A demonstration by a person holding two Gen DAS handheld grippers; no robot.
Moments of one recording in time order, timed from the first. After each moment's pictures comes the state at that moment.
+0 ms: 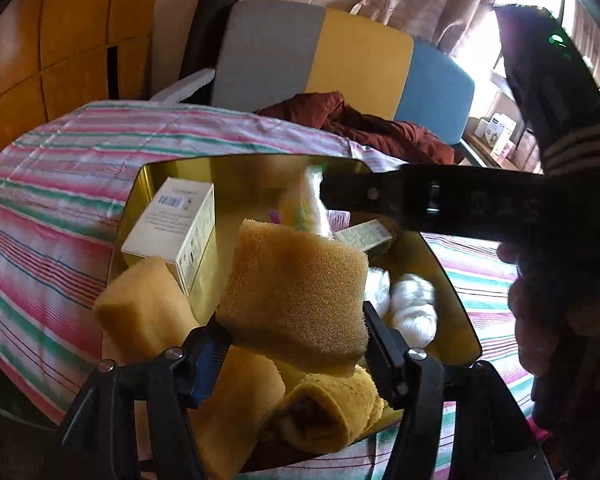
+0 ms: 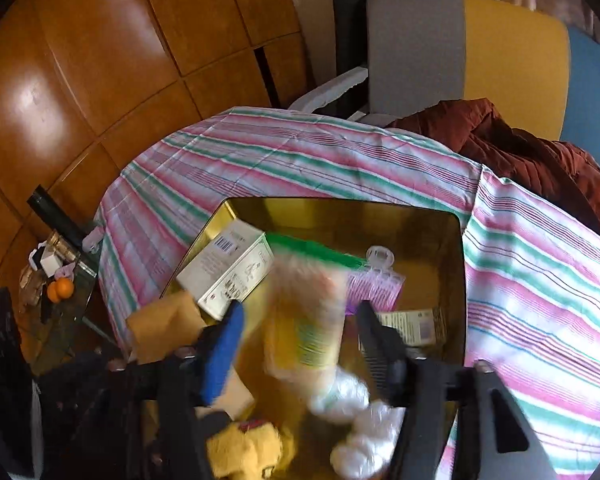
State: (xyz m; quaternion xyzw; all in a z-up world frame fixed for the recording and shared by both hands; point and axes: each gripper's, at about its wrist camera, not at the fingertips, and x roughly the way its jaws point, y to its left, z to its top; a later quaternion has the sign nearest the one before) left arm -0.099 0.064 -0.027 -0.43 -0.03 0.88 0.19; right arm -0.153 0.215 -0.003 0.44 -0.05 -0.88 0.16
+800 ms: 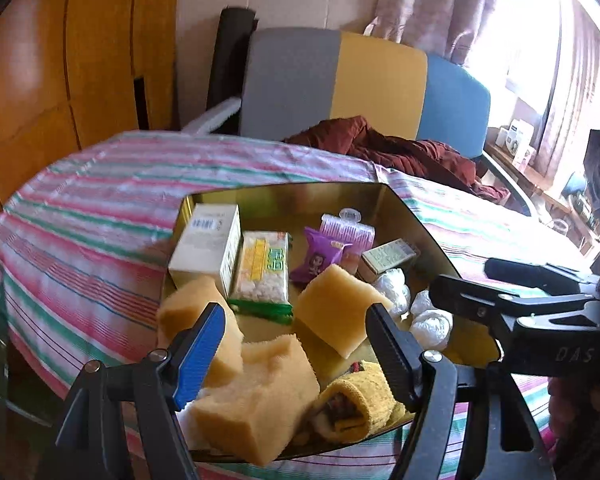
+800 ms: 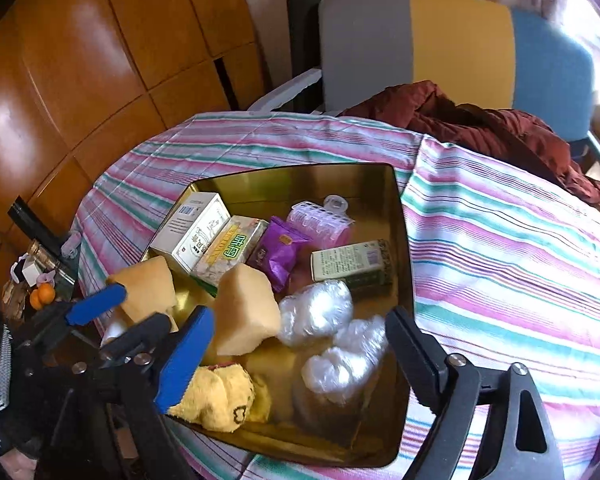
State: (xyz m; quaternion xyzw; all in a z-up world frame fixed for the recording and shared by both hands) left arm -0.077 0.055 -0.006 -0.38 0.01 0.91 0.14; right arm -0.087 0.242 -0.014 0.43 -0.07 -0.90 0.09
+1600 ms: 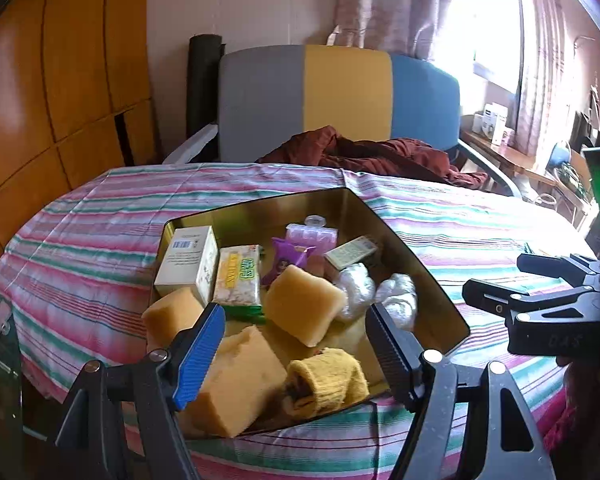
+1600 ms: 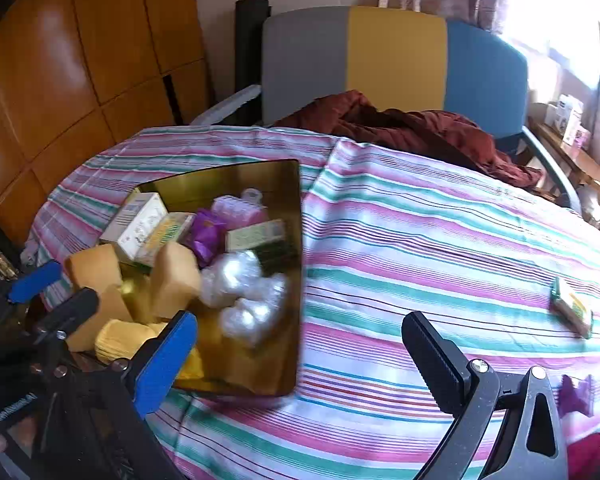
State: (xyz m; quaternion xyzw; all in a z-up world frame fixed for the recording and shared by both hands) left arm -0.041 0.080 0.008 -0.34 0.06 0.92 0.17; right arm -0.030 0.286 -0.010 0.41 -0.04 -0.91 -0.02
